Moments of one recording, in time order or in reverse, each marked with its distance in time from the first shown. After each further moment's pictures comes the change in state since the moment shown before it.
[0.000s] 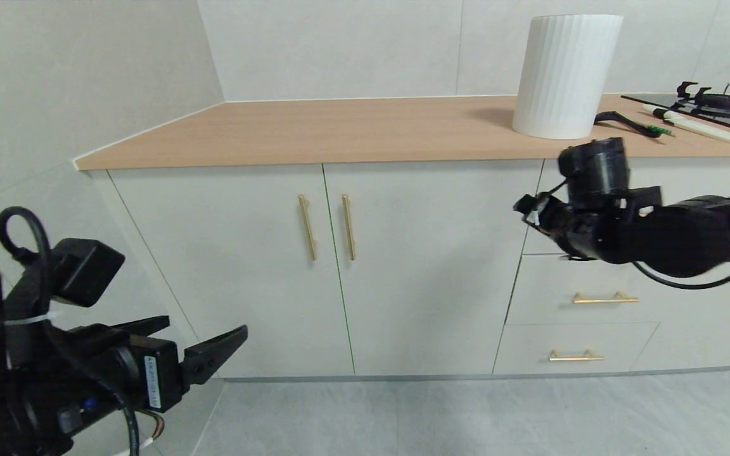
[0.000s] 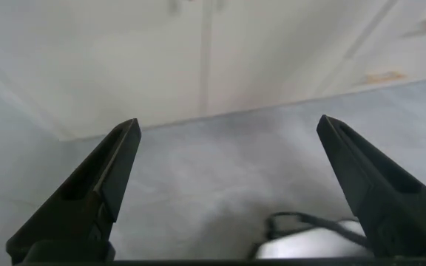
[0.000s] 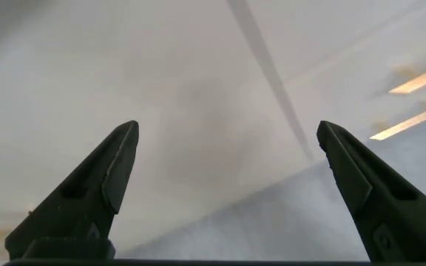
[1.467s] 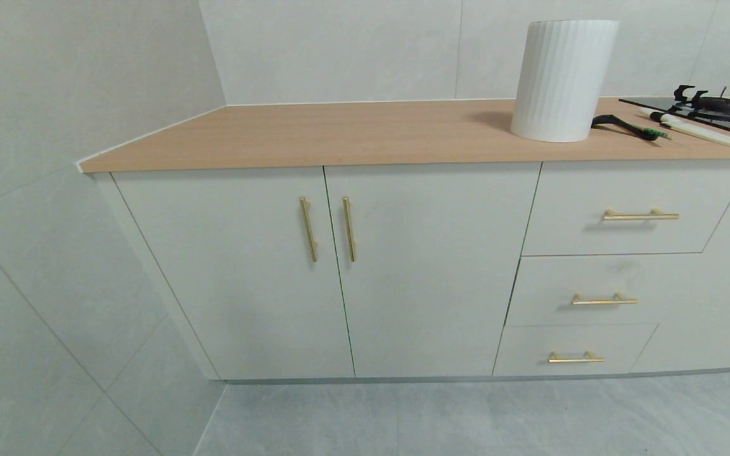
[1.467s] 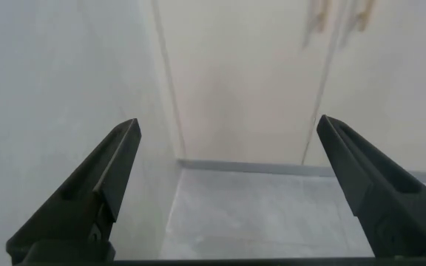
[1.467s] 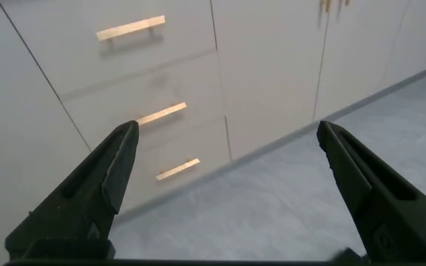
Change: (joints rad) left arm 0.474 -1.160 0.487 0.257 -0.081 0.231; right arm -0.399 -1.865 1.125 0.277 0.013 -0.654
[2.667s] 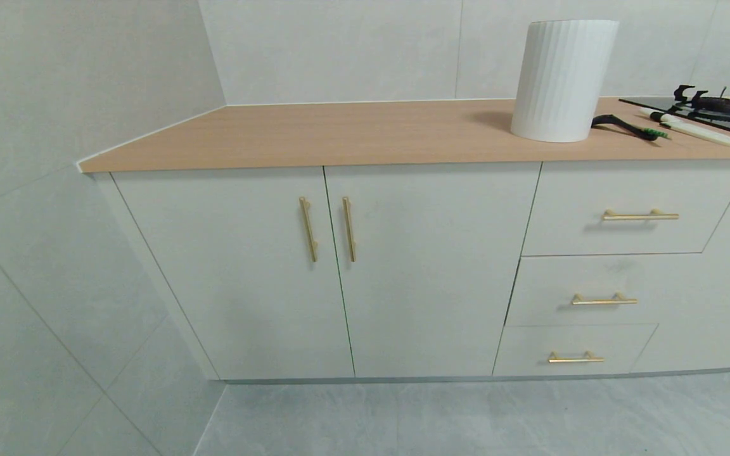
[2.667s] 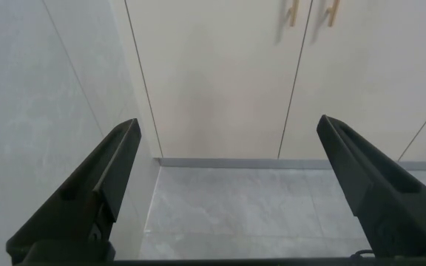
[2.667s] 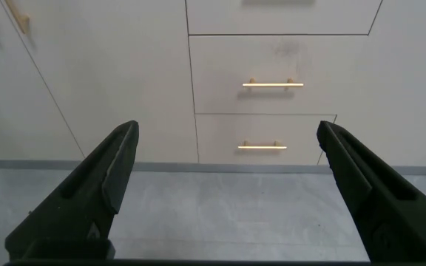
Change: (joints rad) left arm 0.002 -0.014 0.025 0.000 -0.087 -0.040; right arm 0.002 -0.015 0.144 -0.088 0.501 -0.080
